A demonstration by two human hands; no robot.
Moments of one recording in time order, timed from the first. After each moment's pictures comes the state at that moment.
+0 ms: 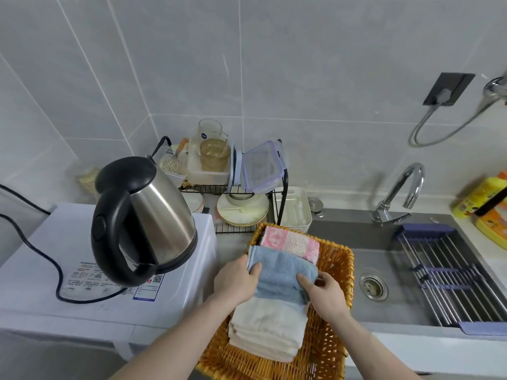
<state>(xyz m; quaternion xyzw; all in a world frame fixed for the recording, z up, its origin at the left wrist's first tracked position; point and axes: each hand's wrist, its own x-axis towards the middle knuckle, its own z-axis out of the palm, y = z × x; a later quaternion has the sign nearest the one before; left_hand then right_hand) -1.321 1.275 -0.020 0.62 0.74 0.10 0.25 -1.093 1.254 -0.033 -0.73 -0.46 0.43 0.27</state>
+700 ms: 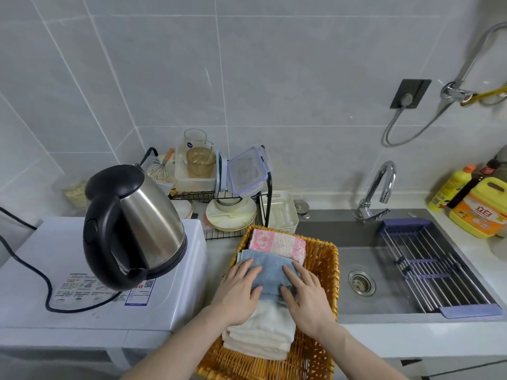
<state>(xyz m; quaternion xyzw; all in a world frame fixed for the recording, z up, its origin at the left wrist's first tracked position) -1.314 1.249 -0.035 0.78 0.59 0.04 0.20 -1.097 1.224 -0.042 -0.65 -0.72 0.21 0.16</state>
